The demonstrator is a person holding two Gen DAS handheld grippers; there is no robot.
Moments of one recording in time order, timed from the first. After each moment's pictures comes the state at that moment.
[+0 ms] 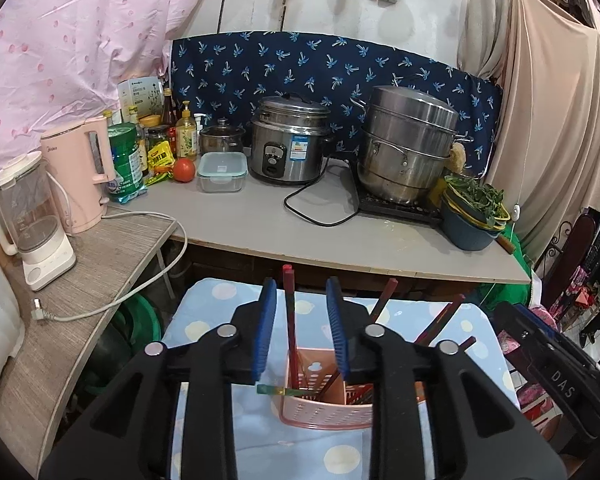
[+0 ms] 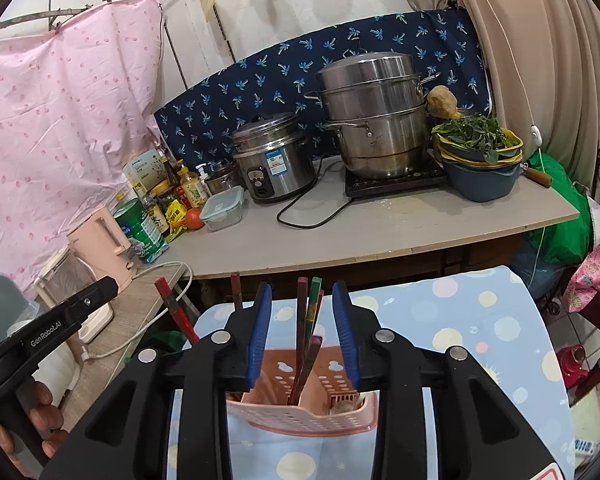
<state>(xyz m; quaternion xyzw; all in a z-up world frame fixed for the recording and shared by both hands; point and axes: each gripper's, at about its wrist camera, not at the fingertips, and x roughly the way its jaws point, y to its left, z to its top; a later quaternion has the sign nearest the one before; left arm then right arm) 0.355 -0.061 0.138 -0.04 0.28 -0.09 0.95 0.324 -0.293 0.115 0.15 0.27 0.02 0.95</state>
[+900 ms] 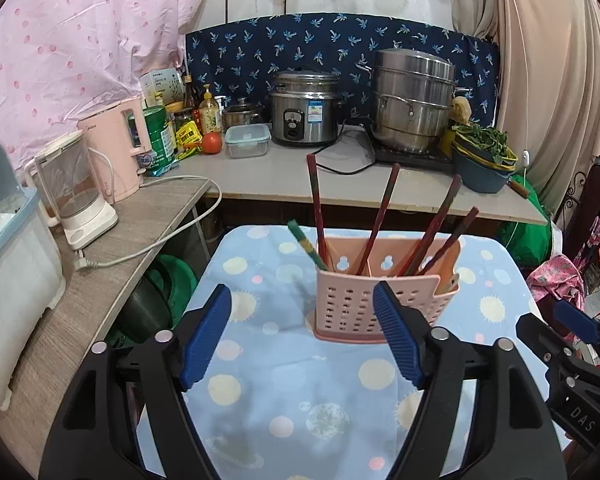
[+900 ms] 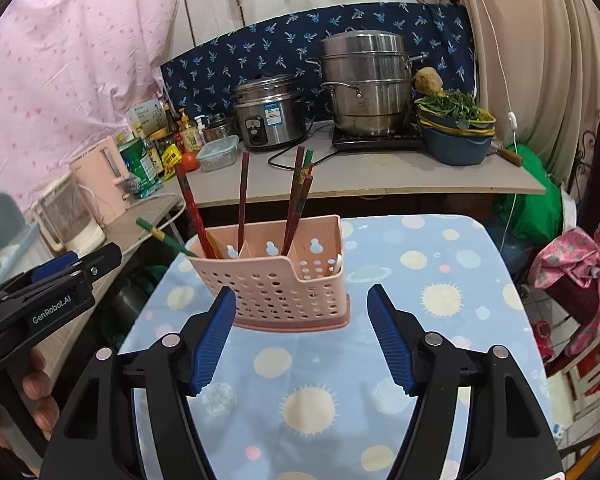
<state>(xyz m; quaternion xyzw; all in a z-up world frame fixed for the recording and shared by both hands) 0.254 -0.056 0.091 0.02 0.31 -0.05 0.95 0.210 -0.264 0.074 0.08 0.31 0.00 0.95</state>
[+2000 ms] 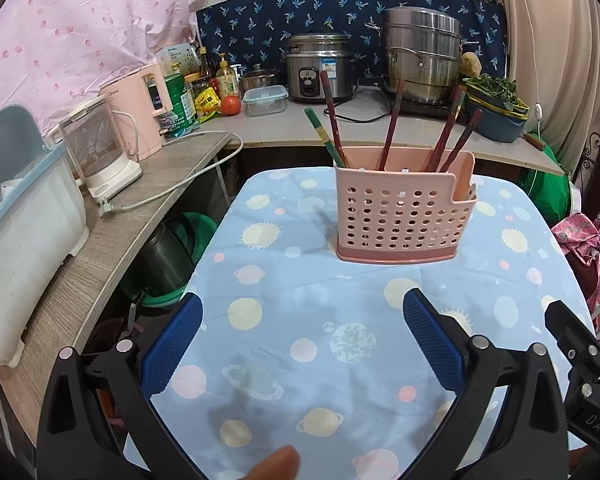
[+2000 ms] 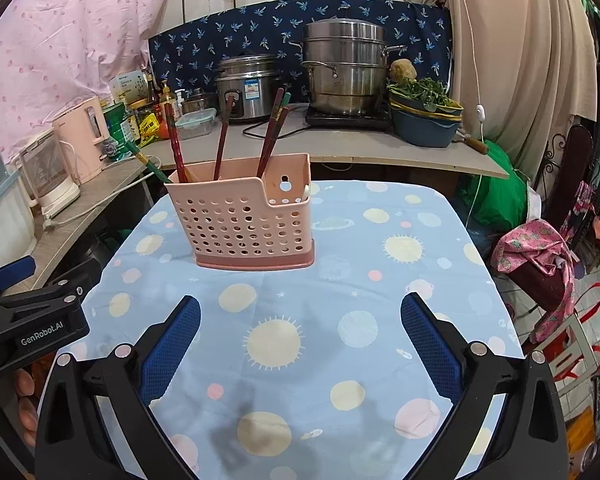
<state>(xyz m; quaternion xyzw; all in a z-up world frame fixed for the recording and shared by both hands) 0.199 -0.053 0.038 0.05 0.35 -0.01 0.93 0.151 -0.253 0.033 0.04 0.34 -0.06 0.94</state>
